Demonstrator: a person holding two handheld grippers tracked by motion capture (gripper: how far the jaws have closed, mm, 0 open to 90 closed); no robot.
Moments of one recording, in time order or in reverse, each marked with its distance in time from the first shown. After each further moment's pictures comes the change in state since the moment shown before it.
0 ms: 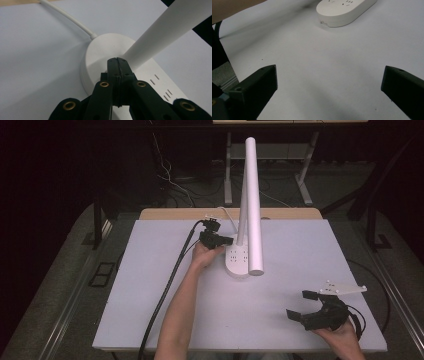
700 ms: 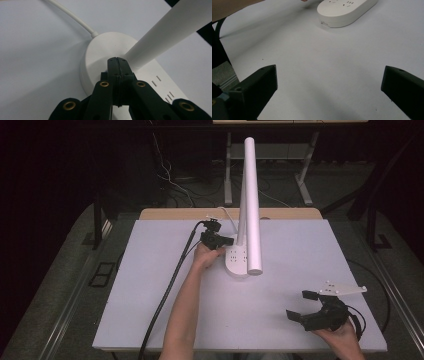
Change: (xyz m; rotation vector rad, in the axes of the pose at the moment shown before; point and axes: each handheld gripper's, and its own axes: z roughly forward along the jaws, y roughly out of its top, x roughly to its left) left arm -0.003 0.000 0.005 0.005 0.018 -0.035; right arm 0.002 0.000 -0.001 -0.001 -0.003 -0.006
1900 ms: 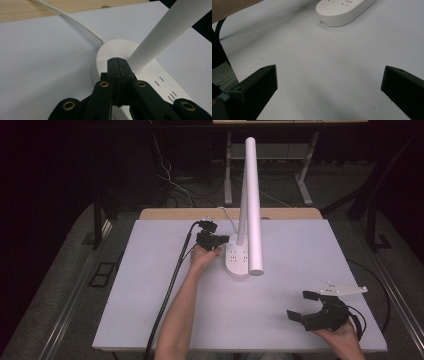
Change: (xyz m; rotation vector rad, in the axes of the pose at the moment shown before) left arm -0.002 -0.006 -0.025 -0.081 0.075 0.065; right arm -0.002 -0.002 0.000 0.000 -0.003 0.008
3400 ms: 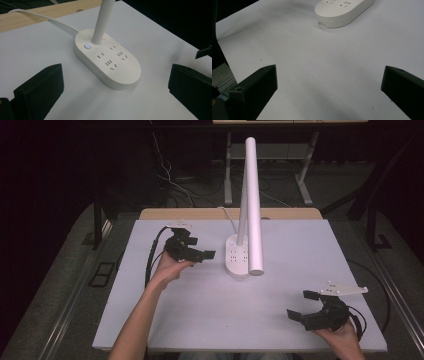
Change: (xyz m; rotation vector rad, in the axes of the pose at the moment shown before) left arm -0.018 -0.018 -0.128 -0.002 -0.145 0.137; right arm 0.000 0.000 0.000 -0.010 -0.009 0.002
